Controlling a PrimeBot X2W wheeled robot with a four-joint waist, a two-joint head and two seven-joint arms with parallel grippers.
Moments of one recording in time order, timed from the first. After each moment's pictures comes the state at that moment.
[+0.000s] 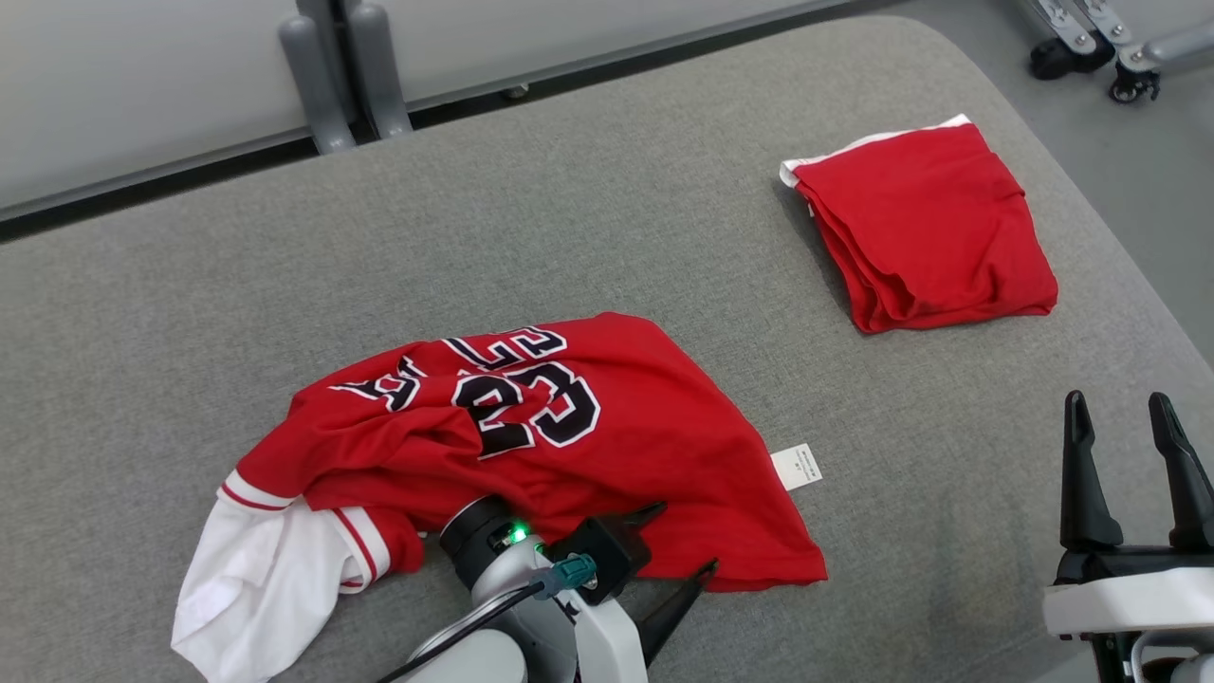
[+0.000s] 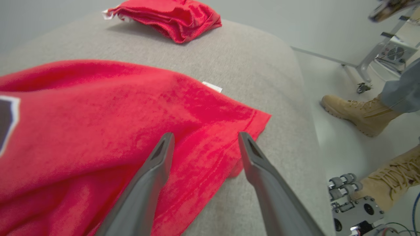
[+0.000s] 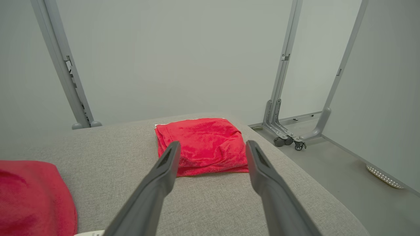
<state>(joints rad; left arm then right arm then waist) -0.38 0.17 -0.90 0.29 -0.39 -0.13 0.00 -0.04 -0.05 -0.15 0.09 0.16 0.13 -0.26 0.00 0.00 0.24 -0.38</state>
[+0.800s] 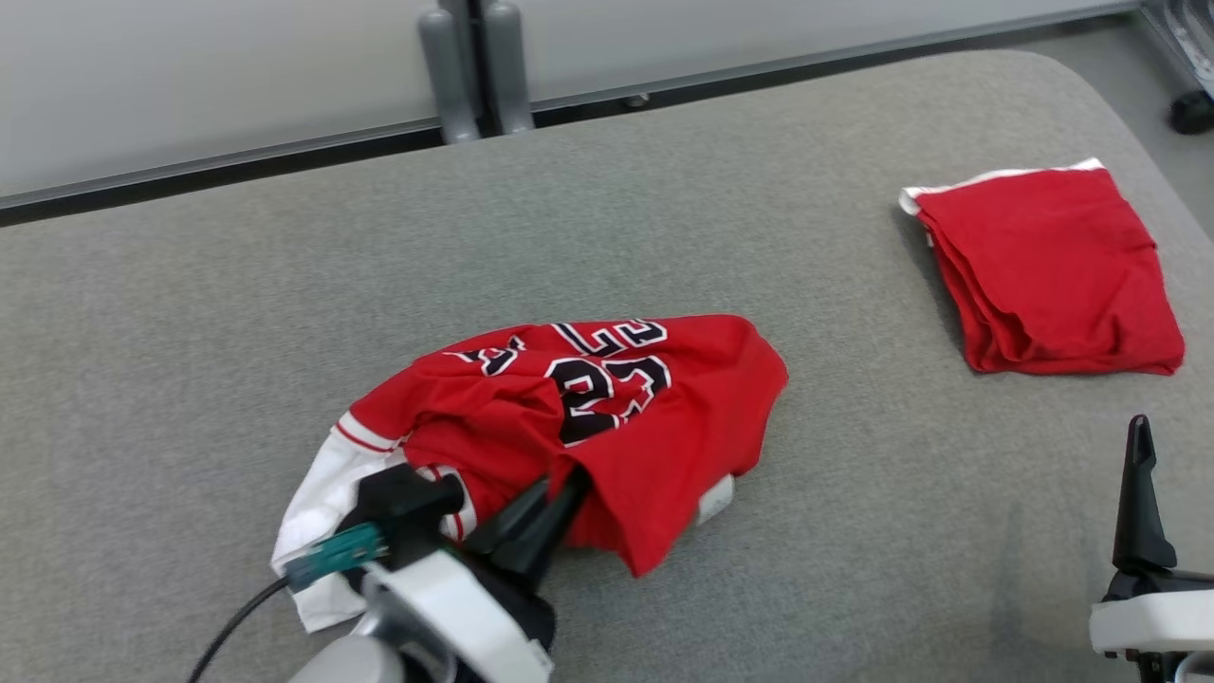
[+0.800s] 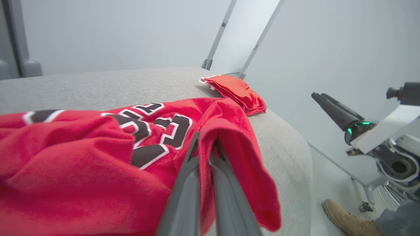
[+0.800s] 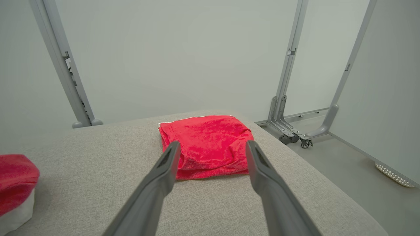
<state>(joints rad) -0.28 0.30 -0.73 0.01 -0.72 -0.06 -0.05 -0.02 -0.05 -0.24 0.10 0.16 0.13 -0.26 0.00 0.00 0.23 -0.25</state>
